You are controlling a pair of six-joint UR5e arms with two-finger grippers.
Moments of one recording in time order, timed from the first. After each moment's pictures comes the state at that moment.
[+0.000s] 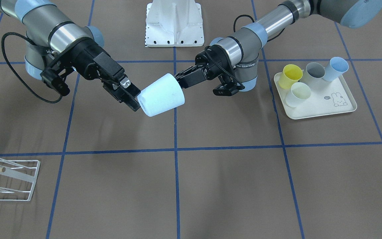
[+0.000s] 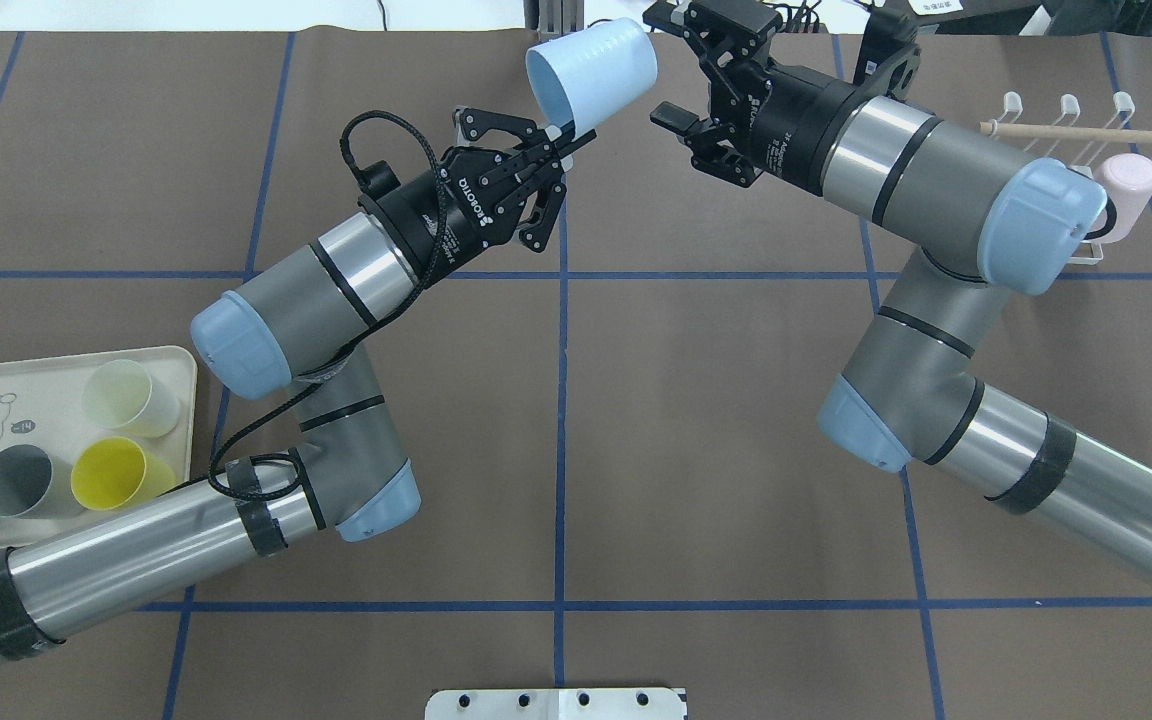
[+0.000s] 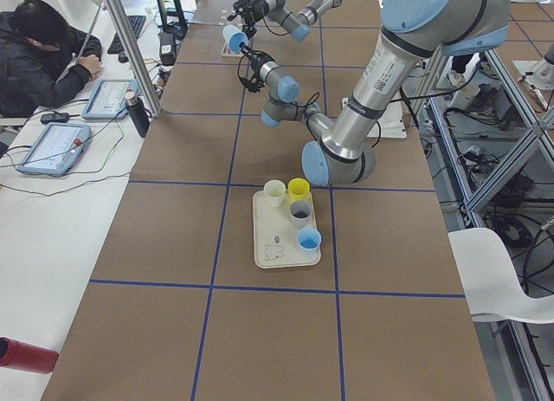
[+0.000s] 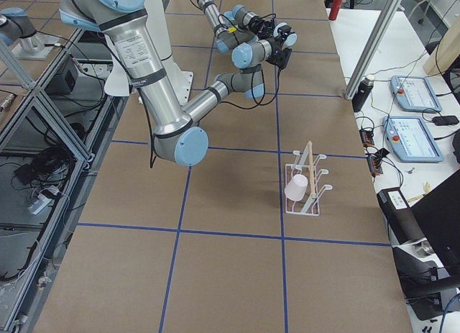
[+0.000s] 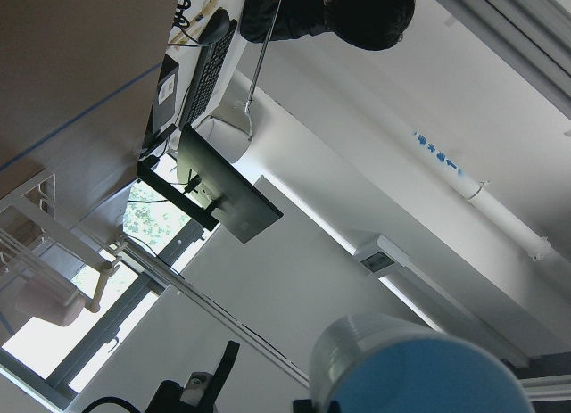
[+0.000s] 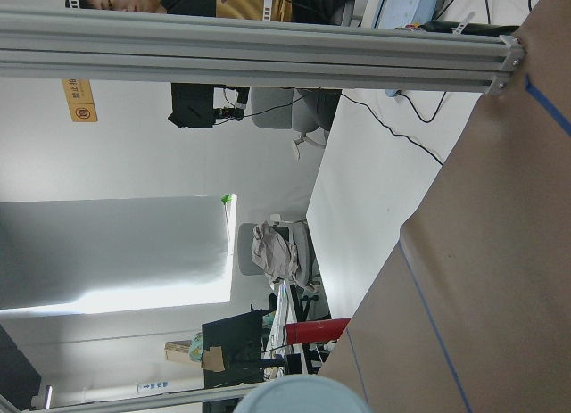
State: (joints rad) left arm -0.53 -2.31 -1.29 -3.38 -1.30 -2.62; right arm 0.72 -1.06 1.63 -0.23 1.52 2.10
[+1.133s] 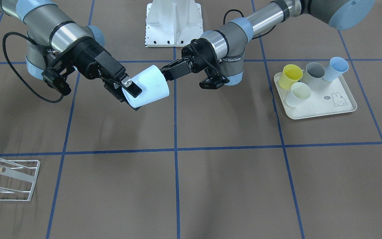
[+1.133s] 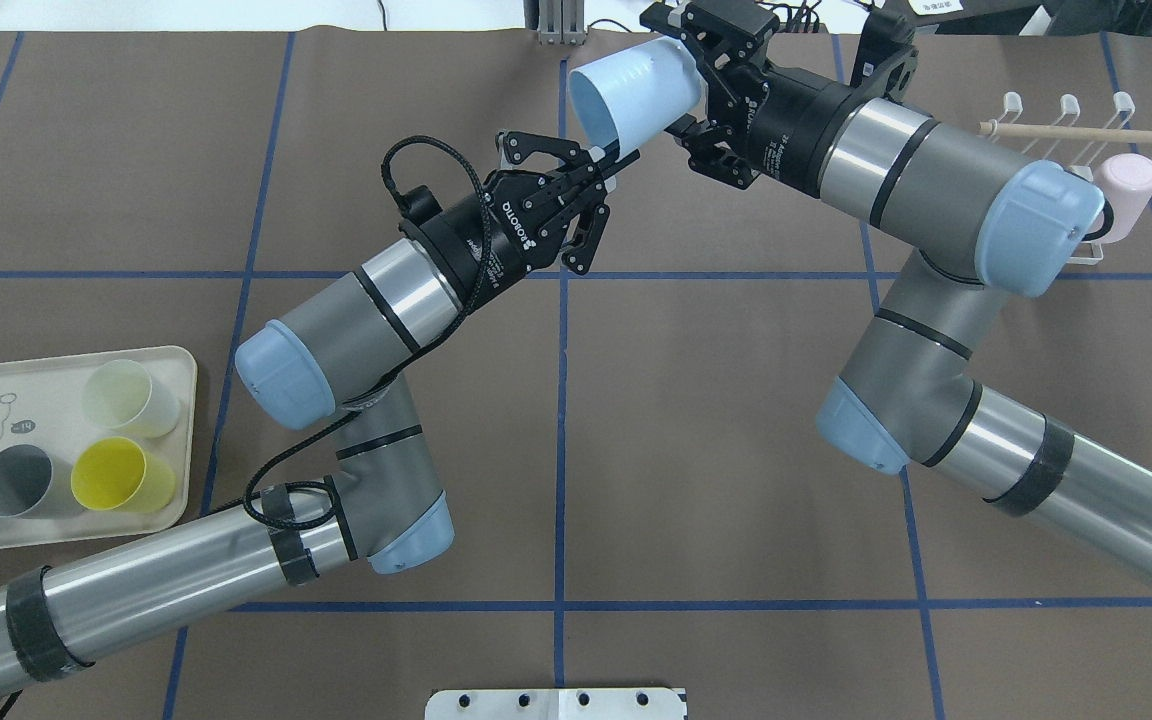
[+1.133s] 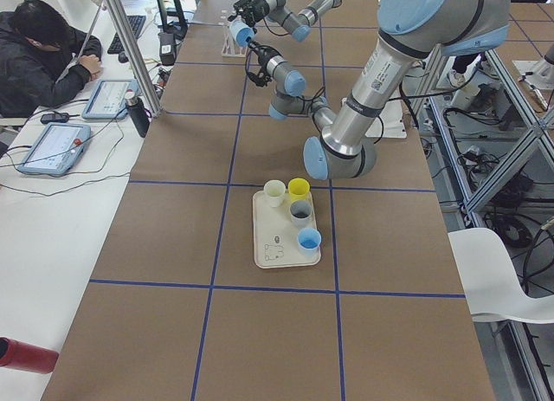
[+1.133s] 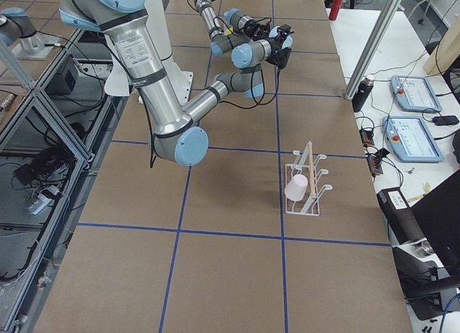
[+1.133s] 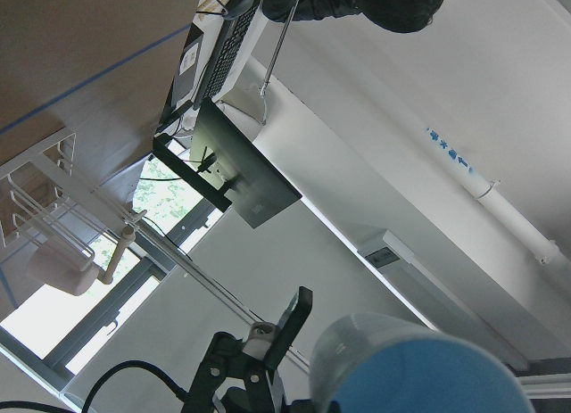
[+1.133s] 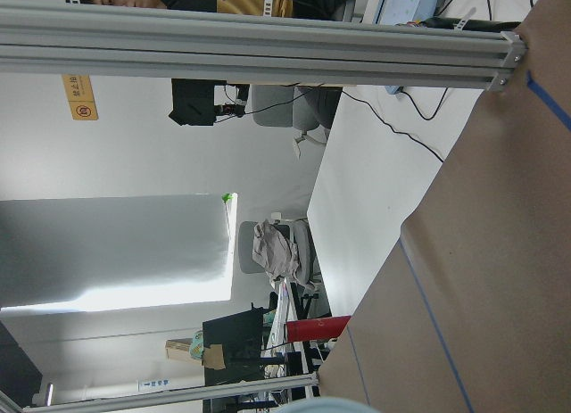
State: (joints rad) left arm -0.48 -2.35 -1.29 -3.36 -1.26 -2.62; right arm 0.72 -1.06 1.64 -0.23 1.52 2.09
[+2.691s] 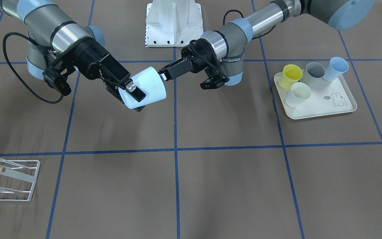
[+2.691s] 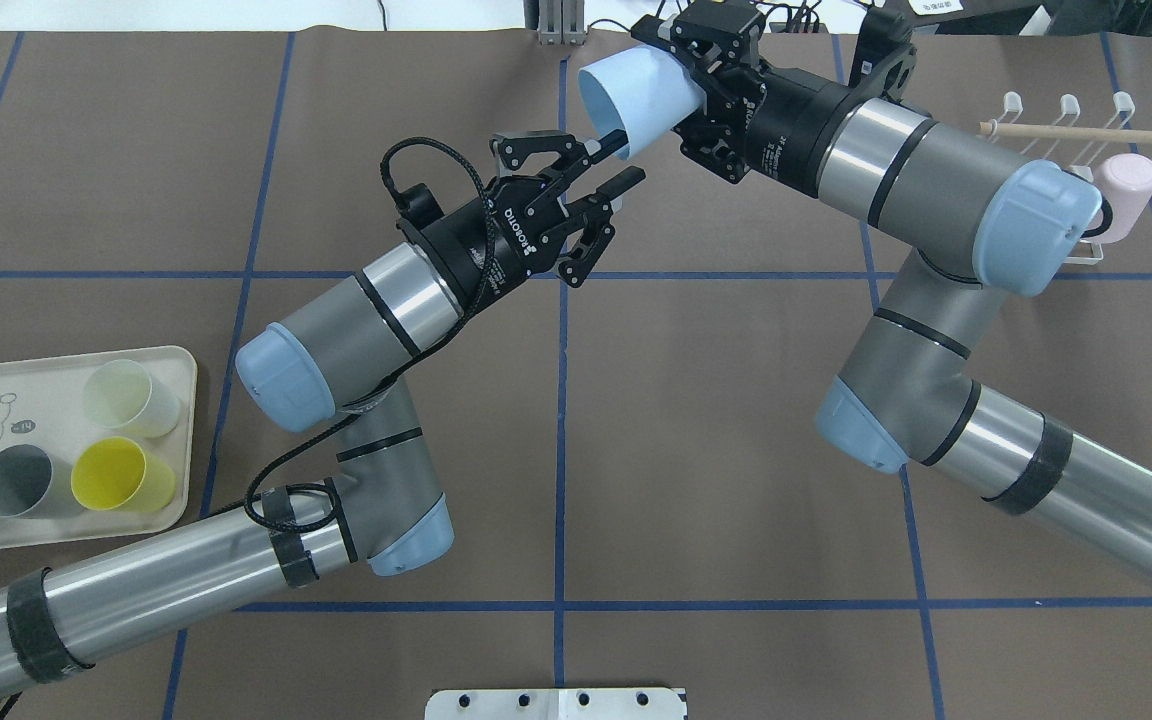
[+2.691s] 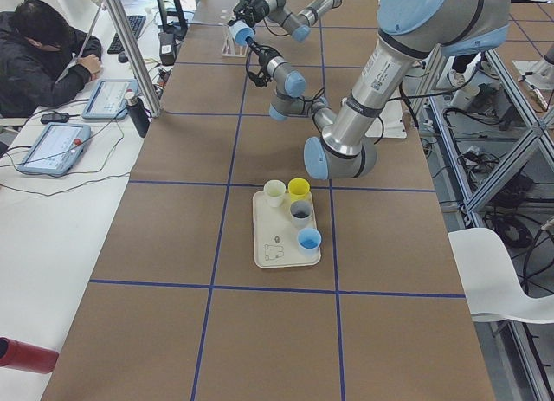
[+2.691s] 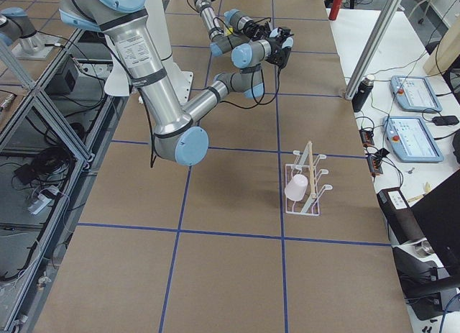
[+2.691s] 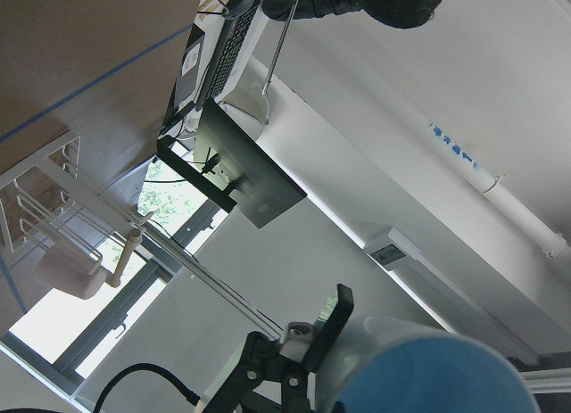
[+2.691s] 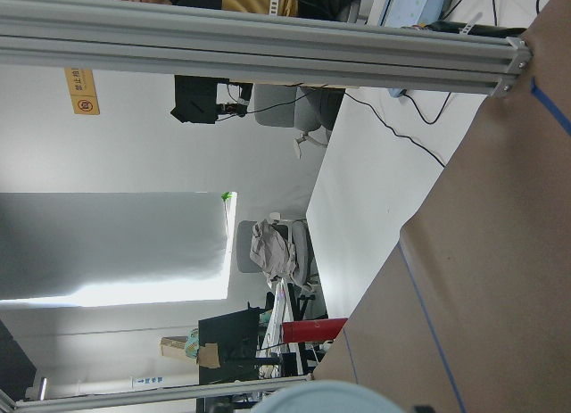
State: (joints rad) left arm -0.48 -2.35 -1.28 -3.37 -1.27 -2.52; right arm 0.73 -1.06 1.63 -0.23 1.52 2.06
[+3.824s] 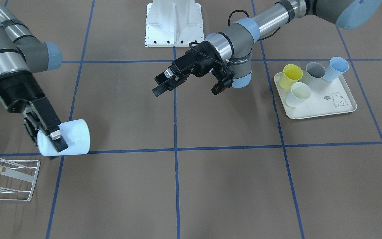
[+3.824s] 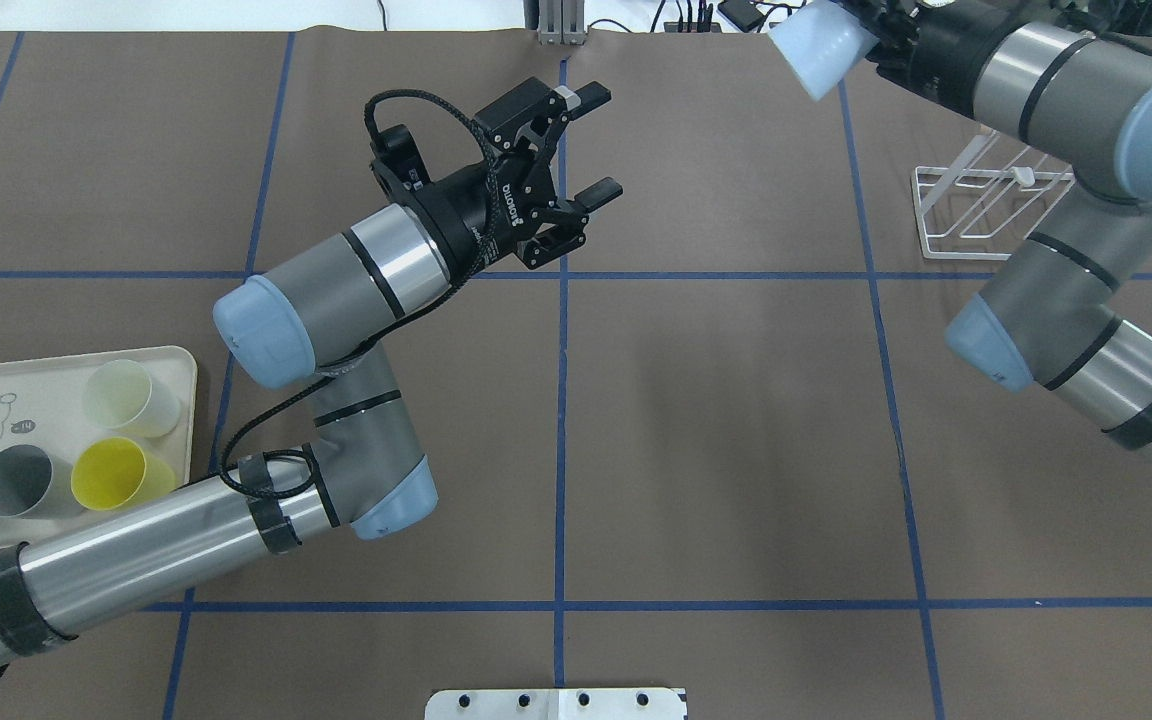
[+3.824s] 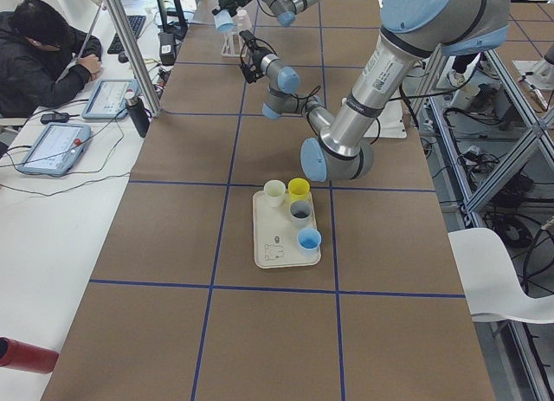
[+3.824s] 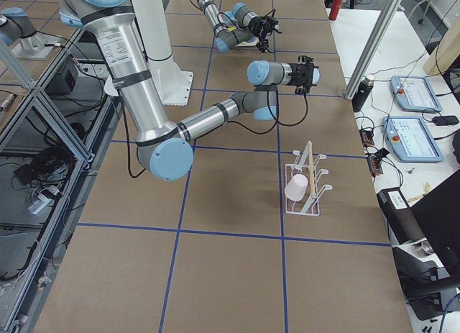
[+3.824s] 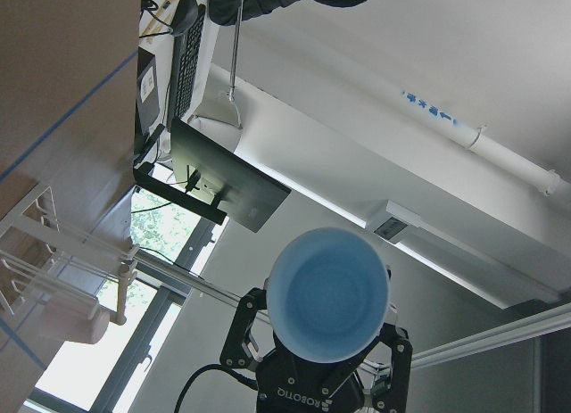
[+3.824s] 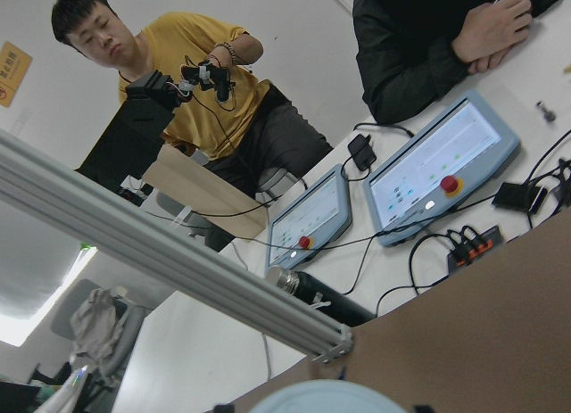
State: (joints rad) left arm -0.56 -2.33 -1.35 -3.18 -1.40 -2.21; right arm 0.96 -1.21 1.61 -0.40 1.59 1.55
